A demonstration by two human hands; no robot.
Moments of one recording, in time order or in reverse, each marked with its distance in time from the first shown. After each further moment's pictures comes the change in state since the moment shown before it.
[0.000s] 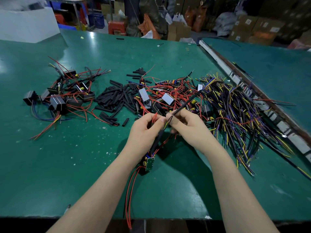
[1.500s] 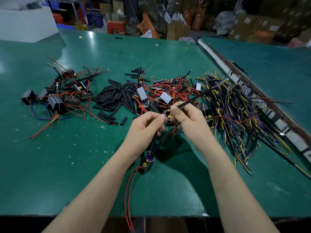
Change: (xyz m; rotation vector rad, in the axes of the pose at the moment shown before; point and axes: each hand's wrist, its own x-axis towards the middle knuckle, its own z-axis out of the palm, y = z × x) left_hand -0.006 0.014 -0.001 -0.094 -0.103 0.011; right_hand 0.000 -0.008 0.001 0.195 0.135 -0.060
